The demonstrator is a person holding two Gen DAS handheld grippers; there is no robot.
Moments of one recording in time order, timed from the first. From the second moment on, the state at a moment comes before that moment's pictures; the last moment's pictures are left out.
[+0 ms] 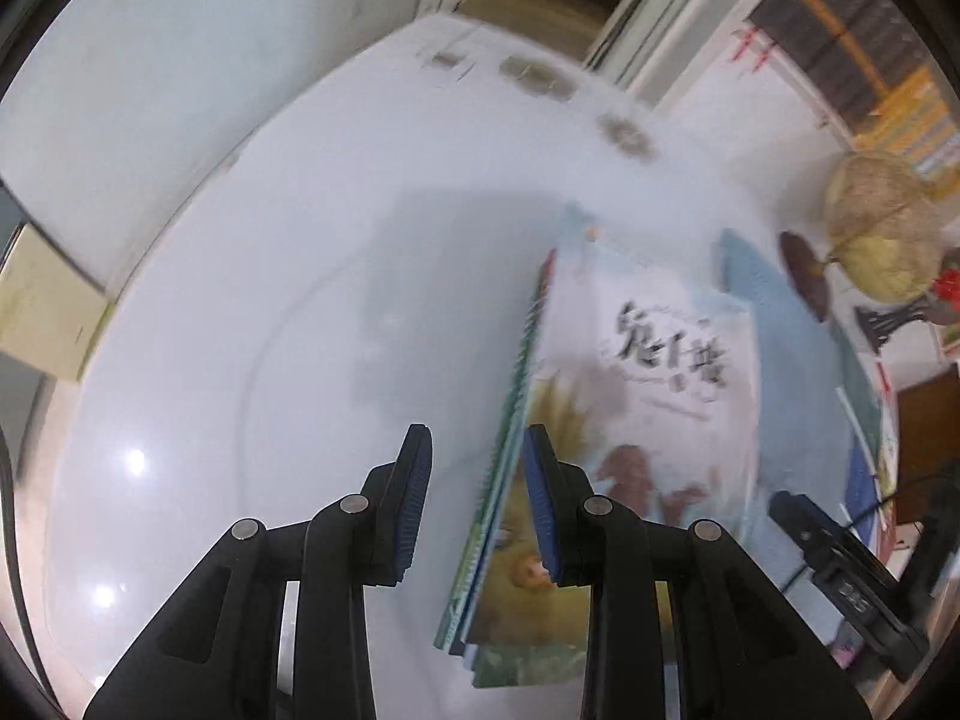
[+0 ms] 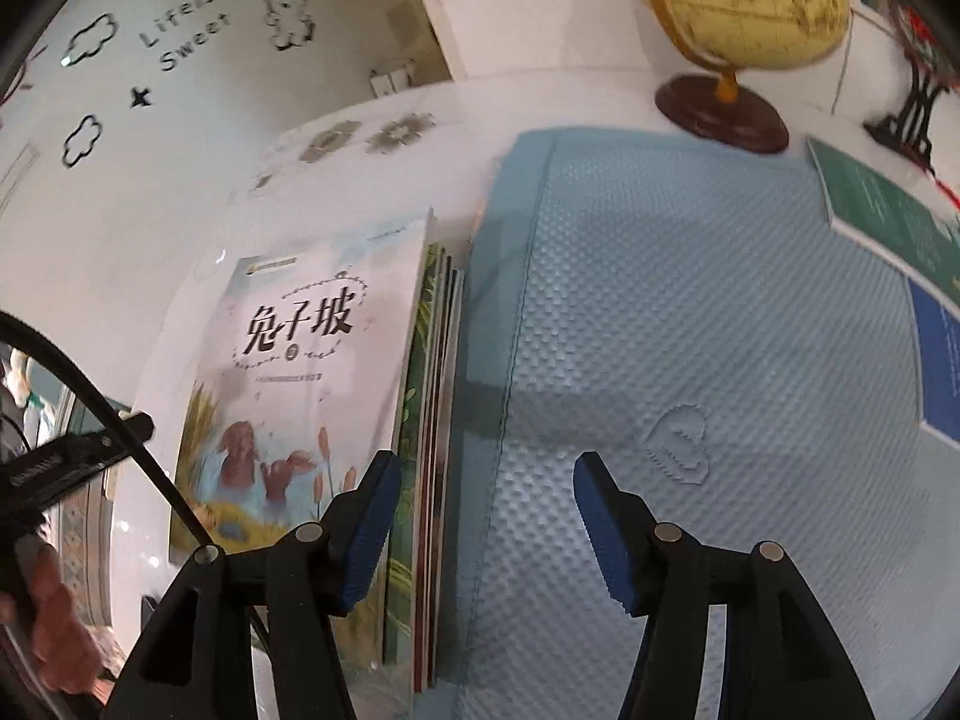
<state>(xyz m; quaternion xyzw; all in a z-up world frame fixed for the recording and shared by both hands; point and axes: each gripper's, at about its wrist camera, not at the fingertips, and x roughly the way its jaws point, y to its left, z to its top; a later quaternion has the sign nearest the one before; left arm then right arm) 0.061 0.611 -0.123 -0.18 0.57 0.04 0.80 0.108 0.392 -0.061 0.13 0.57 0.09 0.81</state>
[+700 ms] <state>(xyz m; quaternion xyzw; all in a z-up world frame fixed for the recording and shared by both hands) 0.030 0.589 -0.135 -0.19 0.57 -0.01 0.80 0.089 0.399 -0.073 0.12 0.57 0.09 0.81</state>
